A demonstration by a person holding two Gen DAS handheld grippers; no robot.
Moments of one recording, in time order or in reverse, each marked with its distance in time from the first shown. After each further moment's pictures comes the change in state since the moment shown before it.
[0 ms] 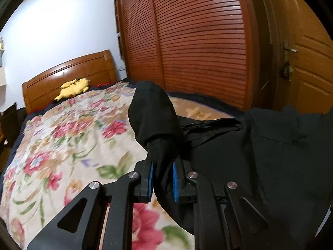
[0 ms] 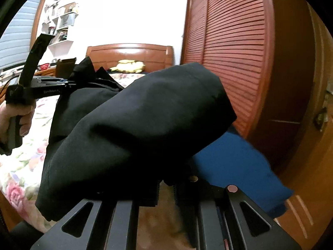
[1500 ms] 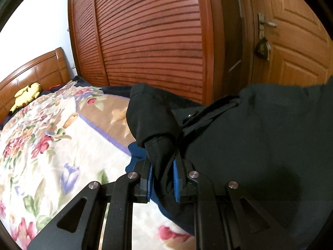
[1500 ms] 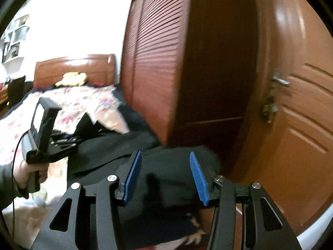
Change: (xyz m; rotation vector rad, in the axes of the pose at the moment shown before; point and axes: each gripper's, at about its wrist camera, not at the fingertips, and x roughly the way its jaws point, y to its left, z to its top) left arm 0.165 -0.158 0.029 0.110 0.093 -0.197; right arm -0.089 -0.100 0.074 0.118 0.005 -0.300
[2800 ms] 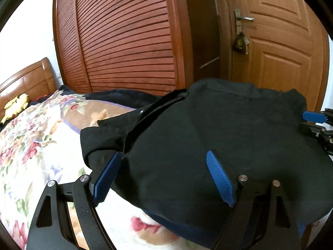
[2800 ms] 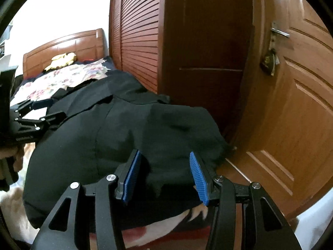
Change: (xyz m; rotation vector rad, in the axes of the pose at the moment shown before) left arm -0.023 -0.039 -0.017 0.058 -0.041 -0.081; right arm 0.047 -0.144 -0.022 0.098 0.206 -0.023
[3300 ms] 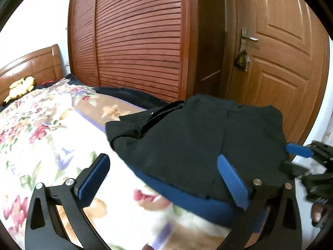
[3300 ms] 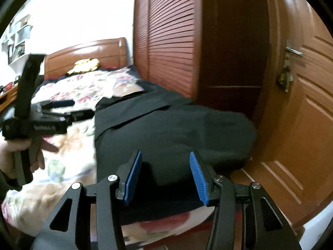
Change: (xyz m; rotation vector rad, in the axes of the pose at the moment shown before) left arm -0.087 0.014 -0.003 -0.122 -0.001 -0.027; right arm -0.038 0.058 -0.020 -0.069 -0.065 0.132
